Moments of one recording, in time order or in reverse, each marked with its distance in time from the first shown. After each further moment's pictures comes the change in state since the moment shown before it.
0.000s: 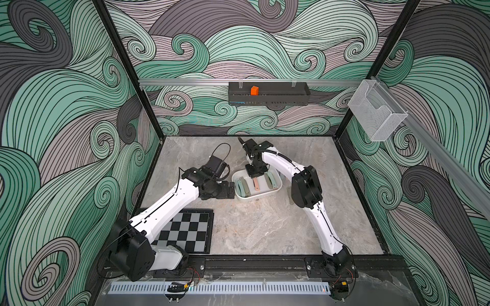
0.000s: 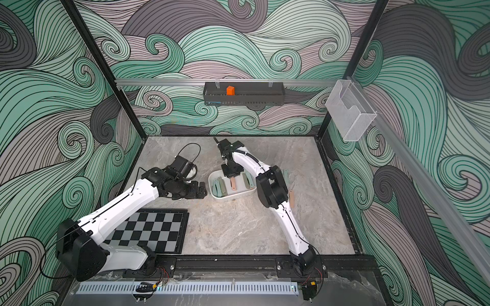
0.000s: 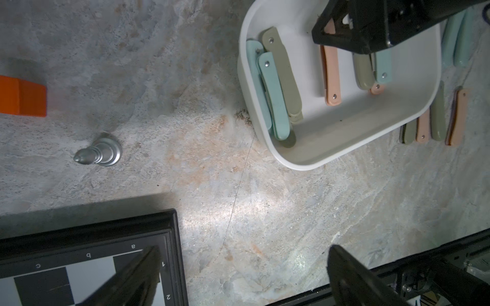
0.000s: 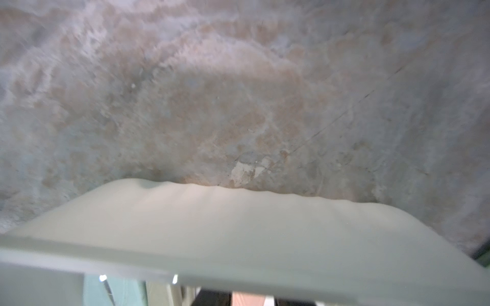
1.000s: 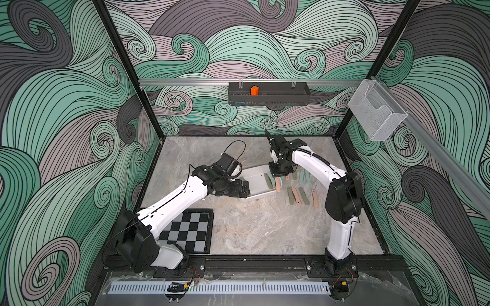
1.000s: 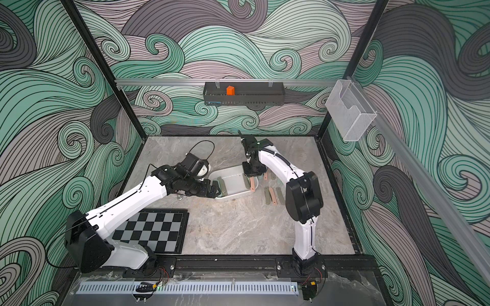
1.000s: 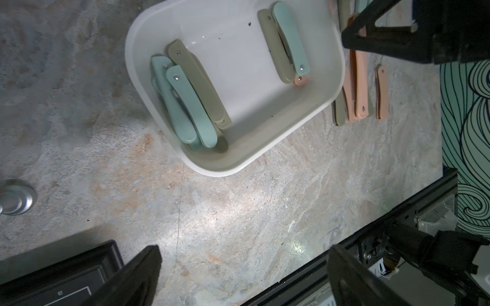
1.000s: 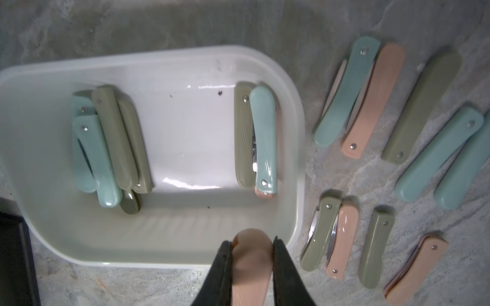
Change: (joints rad) left arm -0.144 0.067 0.082 0.075 0.080 0.002; right arm -0.126 -0.555 -0.618 0.089 -0.002 0.008
